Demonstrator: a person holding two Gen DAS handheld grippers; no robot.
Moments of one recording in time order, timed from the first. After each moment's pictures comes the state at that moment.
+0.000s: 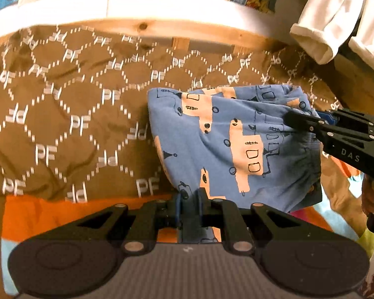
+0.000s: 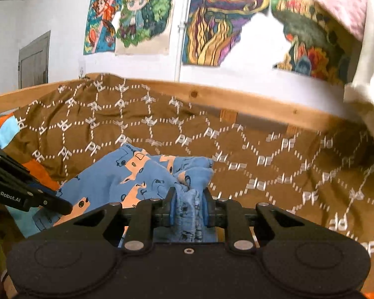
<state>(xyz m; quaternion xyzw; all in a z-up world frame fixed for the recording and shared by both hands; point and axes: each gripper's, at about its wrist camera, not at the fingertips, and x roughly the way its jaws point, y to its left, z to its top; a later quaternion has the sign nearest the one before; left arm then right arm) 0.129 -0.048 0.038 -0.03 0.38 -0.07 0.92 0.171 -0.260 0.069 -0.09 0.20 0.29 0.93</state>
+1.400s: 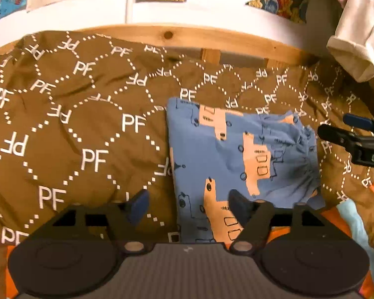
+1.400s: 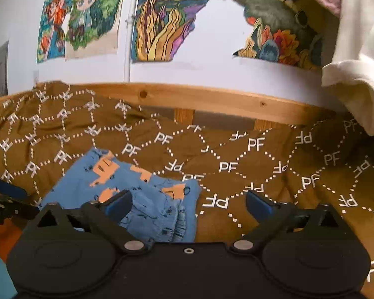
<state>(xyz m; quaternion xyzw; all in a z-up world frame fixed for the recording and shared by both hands) 0.192 -0.028 0.023 -0.03 0.36 -0.01 0.93 0.250 -0.262 0.050 -0.06 0.22 0.21 0.95</state>
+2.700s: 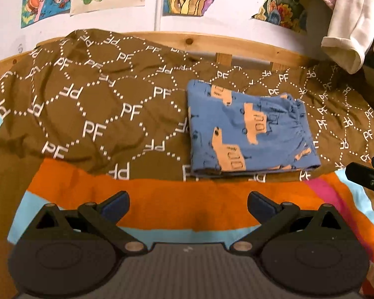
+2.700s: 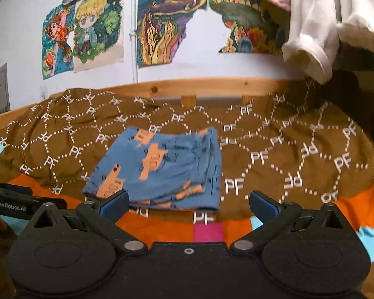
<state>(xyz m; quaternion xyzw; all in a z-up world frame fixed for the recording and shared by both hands) 0.077 -0.038 -0.013 -0.03 0.31 0.04 0.95 0.092 -0.270 0.020 0.01 0.22 0.18 0.96</state>
